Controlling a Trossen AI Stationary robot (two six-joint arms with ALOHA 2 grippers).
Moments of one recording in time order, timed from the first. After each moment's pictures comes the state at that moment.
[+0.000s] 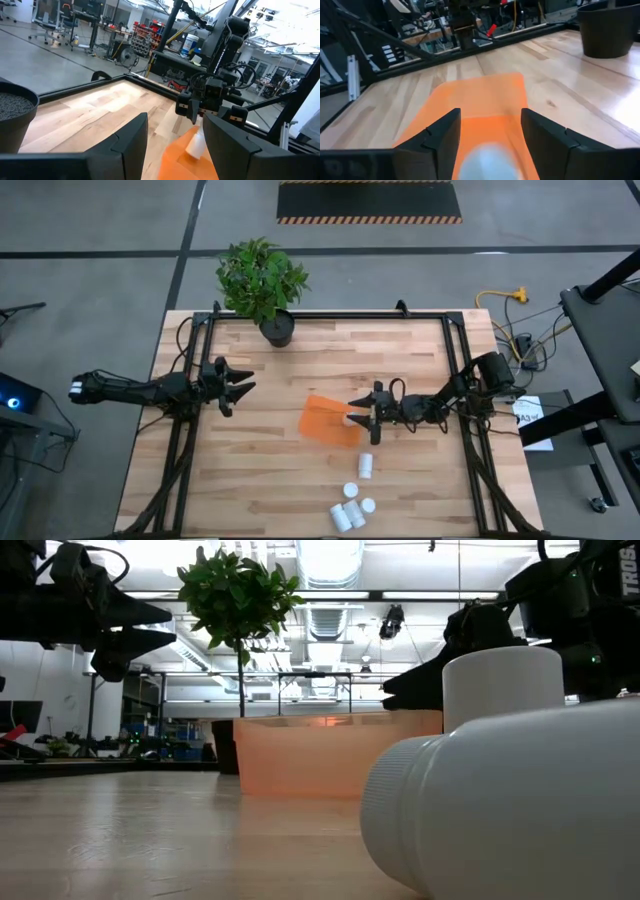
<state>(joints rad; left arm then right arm) -0.09 0.22 0.03 0.20 -0.37 -0.33 0.17 1.86 0.31 1.43 0.28 0.31</state>
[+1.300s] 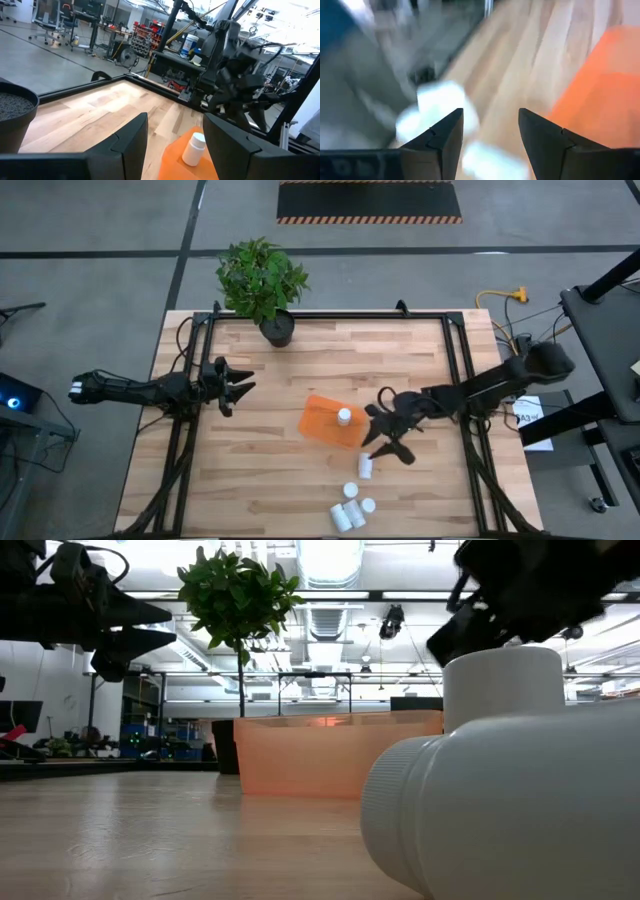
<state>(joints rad) -0.09 0.22 0.03 0.20 -0.37 -0.33 0.21 1.36 0.53 0.34 -0.39 0.19</state>
